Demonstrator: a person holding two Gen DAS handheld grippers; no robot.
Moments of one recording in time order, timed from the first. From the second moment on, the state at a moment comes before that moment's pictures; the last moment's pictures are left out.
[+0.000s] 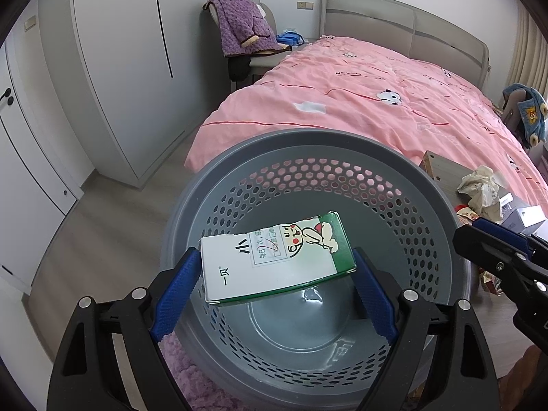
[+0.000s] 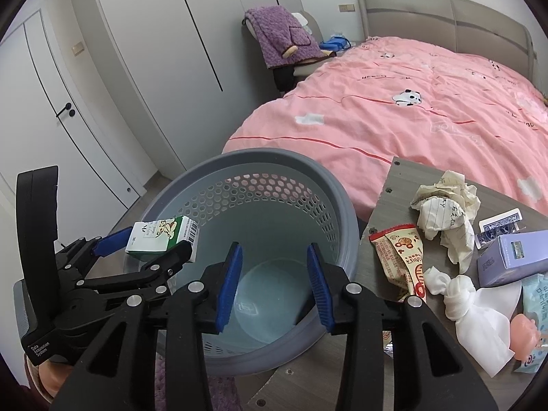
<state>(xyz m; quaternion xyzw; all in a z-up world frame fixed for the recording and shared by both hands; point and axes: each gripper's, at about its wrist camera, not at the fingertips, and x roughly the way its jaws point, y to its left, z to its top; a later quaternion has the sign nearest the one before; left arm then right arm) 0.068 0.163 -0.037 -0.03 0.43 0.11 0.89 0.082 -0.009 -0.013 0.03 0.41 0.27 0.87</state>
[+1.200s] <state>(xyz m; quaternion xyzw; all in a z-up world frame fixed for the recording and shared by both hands) 0.056 0.160 -0.029 -0.03 0.43 0.11 0.90 0.073 -0.023 -0.008 0.05 0.40 0.26 0.88</state>
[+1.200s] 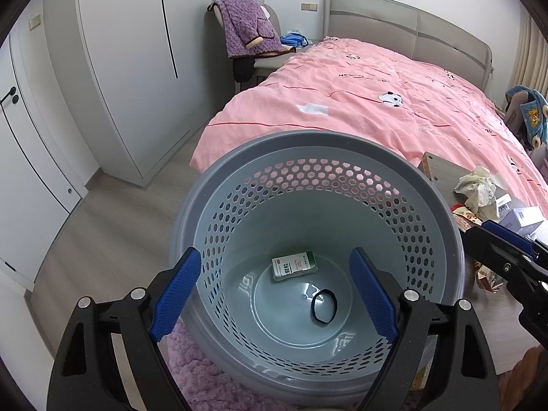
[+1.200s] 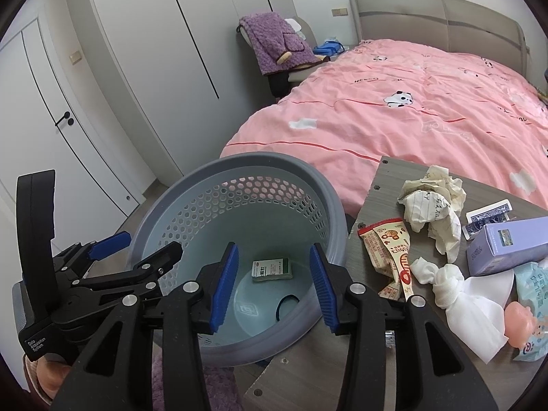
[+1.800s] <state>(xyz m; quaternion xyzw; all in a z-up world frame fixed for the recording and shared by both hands) 0.032 0.138 -0.007 -0.02 0.41 0.10 0.91 0.045 -0.044 0.004 0.05 0.38 0.24 0.89</state>
